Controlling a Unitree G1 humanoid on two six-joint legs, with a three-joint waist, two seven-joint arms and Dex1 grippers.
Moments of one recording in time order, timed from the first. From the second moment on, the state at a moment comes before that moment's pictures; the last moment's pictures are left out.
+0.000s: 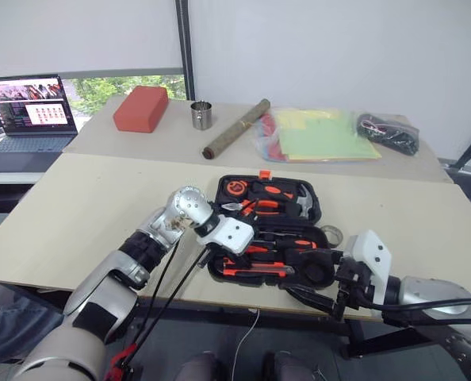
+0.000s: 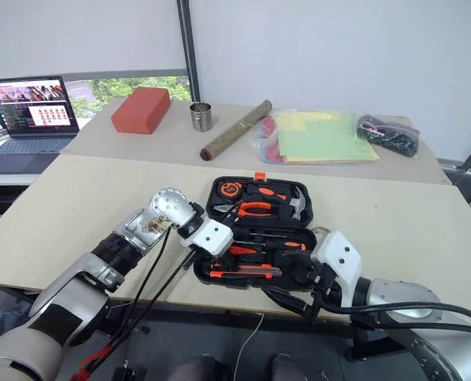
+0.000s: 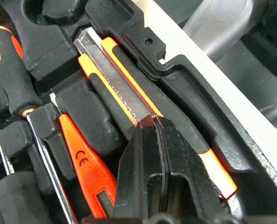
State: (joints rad) left arm -0.94 0.43 -0.59 0.52 0.00 -0.22 -1.56; right arm 0.07 -0.83 -0.17 -0.82 0.76 0.79 0.61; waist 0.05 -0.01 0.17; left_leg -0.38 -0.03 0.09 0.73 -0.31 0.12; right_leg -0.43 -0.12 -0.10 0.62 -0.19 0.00
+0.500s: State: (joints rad) left arm -0.90 0.52 -0.24 0.29 -0.33 0.33 -1.56; right arm 0.20 -0.97 -0.38 -0.76 0.79 0.82 0.74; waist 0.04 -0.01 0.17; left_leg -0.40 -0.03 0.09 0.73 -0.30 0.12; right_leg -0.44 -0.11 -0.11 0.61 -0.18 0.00
